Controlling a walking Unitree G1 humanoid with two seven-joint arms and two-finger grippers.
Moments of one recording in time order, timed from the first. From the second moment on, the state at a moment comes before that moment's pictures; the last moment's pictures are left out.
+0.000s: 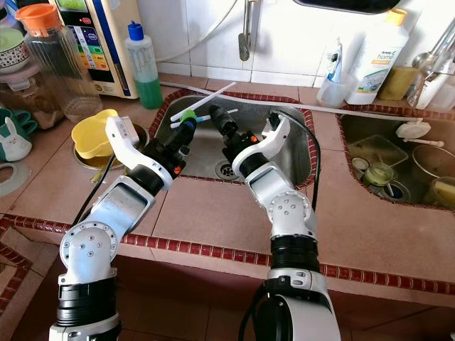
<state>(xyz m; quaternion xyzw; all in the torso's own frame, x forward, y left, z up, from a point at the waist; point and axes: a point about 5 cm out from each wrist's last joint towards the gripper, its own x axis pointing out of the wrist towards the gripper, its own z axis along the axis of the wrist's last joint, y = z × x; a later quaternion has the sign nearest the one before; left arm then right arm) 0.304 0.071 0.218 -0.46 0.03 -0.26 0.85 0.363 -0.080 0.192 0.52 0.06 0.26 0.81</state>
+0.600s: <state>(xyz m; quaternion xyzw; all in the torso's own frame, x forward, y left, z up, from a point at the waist) 0.301 0.069 0.210 -0.47 0.05 -0.26 0.84 0.364 -0.079 0.188 0.54 0.06 0.26 0.80</state>
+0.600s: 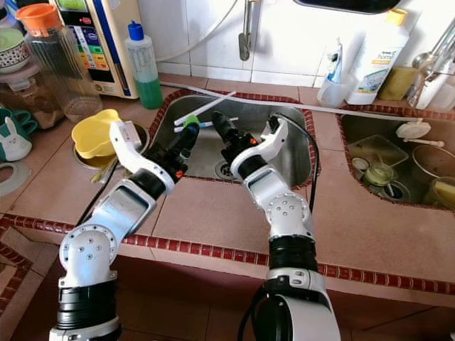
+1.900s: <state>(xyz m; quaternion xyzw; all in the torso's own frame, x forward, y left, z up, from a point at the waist) 0.300 0.065 0.197 -0.47 0.08 -0.25 0.84 0.370 -0.076 0.200 0.58 0.05 0.25 0.78</state>
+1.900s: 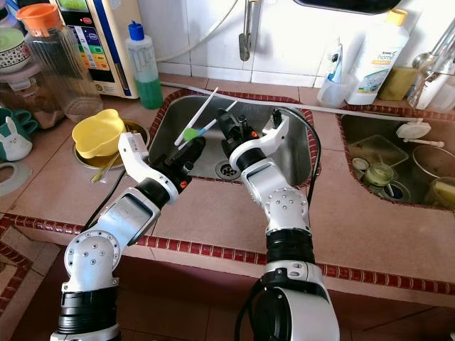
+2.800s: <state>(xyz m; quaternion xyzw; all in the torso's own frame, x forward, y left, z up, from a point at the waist) 0.278 0.091 0.160 -0.28 0.10 -0.20 0.93 0.390 -0.076 0.184 0.25 0.00 0.19 0.95</state>
